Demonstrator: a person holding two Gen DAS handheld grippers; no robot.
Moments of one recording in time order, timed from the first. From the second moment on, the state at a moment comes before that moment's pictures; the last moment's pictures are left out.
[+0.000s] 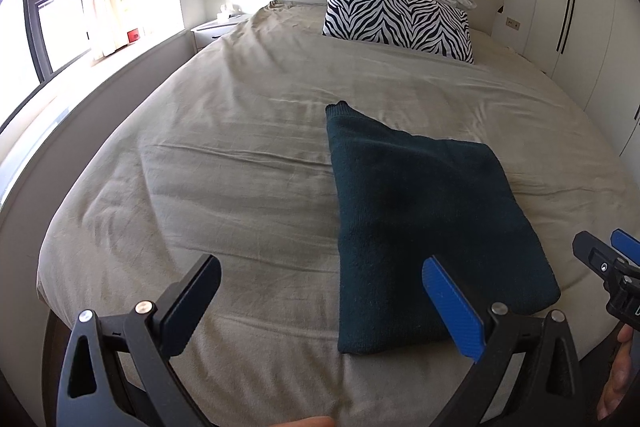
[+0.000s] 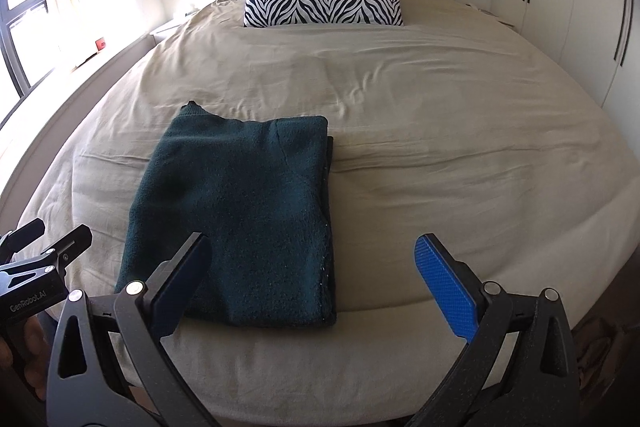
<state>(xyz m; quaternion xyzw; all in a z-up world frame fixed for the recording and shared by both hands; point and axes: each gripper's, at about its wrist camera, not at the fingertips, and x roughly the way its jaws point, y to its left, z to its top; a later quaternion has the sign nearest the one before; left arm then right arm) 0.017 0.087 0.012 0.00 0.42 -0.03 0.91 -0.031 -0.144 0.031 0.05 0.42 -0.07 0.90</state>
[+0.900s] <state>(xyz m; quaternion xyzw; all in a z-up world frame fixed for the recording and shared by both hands) 0.018 0.085 0.004 0.00 0.43 -0.04 0.90 -0.025 -0.138 0.022 0.04 0.43 -0.07 0.90</state>
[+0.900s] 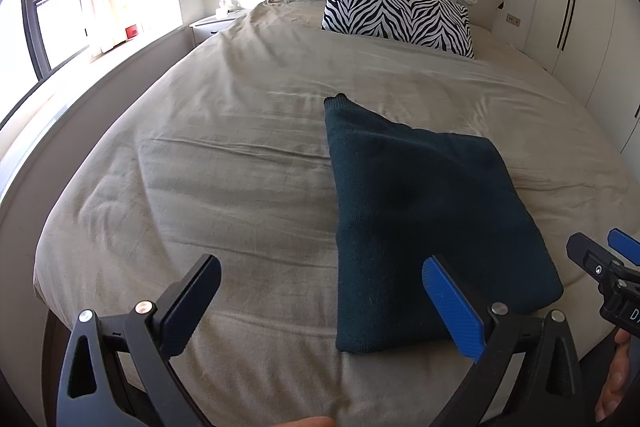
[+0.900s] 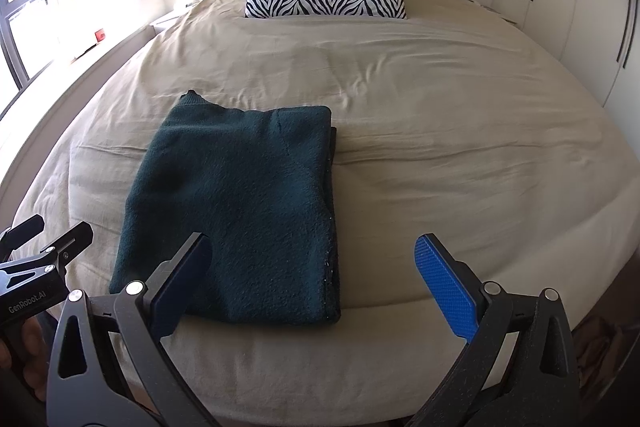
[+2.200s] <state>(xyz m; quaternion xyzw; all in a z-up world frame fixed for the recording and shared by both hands) 0.017 0.085 0.002 0.00 0.43 -0.04 0.90 -0.027 -0.135 0.019 0.04 0.43 -0.07 0.90</state>
